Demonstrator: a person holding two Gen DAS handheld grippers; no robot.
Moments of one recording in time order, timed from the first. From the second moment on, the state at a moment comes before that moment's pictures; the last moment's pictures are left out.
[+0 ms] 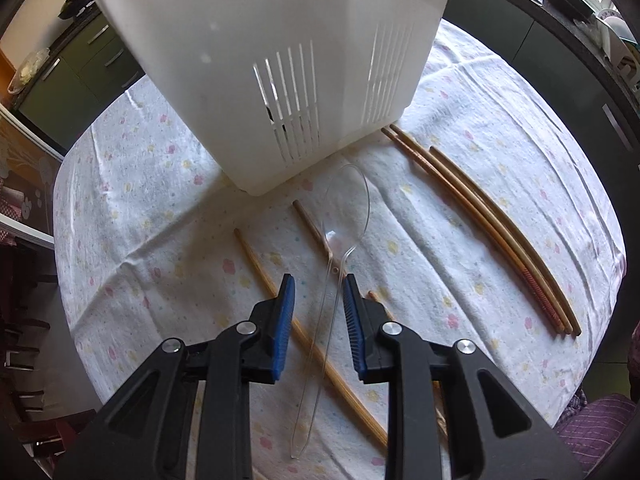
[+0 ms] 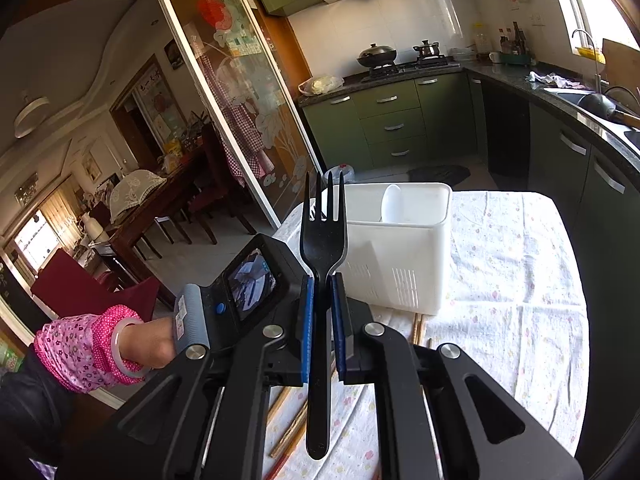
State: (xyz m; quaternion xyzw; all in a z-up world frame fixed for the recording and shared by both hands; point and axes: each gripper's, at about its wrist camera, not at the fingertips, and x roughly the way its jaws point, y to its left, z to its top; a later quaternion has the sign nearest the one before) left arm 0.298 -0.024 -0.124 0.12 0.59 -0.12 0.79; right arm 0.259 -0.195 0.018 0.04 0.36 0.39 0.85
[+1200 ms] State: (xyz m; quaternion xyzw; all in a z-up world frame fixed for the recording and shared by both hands) left arm 0.304 -0.004 0.110 -0.03 0.15 -0.11 0.98; right arm 0.316 -0.193 0.065 0.10 0.18 0.31 0.93
